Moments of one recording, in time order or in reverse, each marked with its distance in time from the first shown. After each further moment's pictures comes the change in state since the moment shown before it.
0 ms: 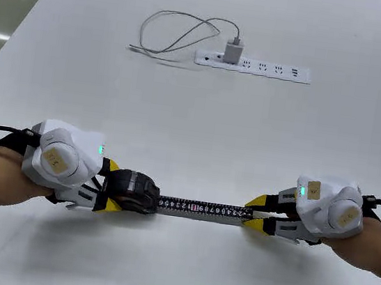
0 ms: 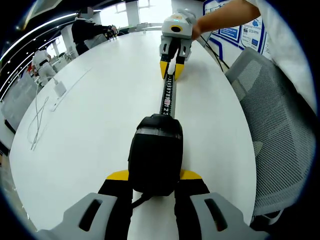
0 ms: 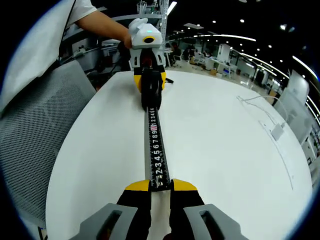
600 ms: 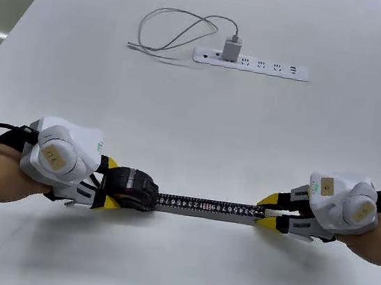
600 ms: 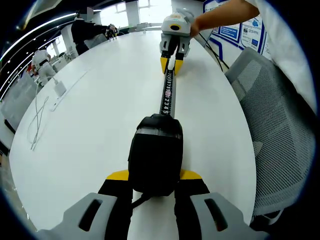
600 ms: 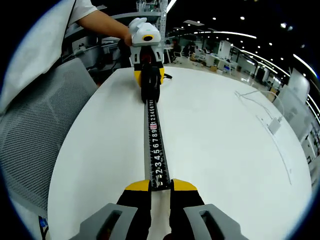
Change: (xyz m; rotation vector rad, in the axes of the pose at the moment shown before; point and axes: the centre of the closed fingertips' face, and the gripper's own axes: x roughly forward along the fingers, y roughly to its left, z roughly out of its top) left arm 0.000 -0.001 0.001 -0.002 0.001 -0.001; right arm -0.019 -0.003 -0.016 0.004 0.035 0.005
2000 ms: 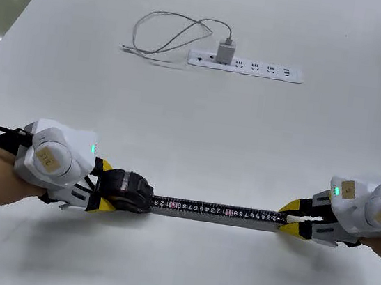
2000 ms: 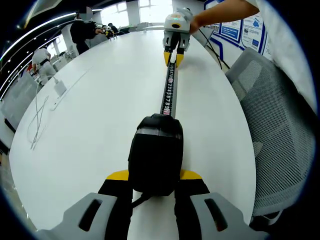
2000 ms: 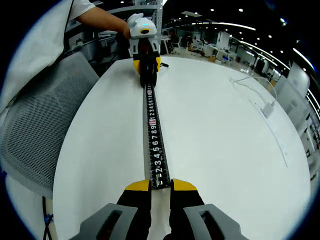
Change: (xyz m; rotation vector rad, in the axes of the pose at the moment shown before) left arm 0.001 0.001 -0.002 -0.006 0.004 0.003; right arm -0.035 0.002 -0.033 0.030 0.087 0.000
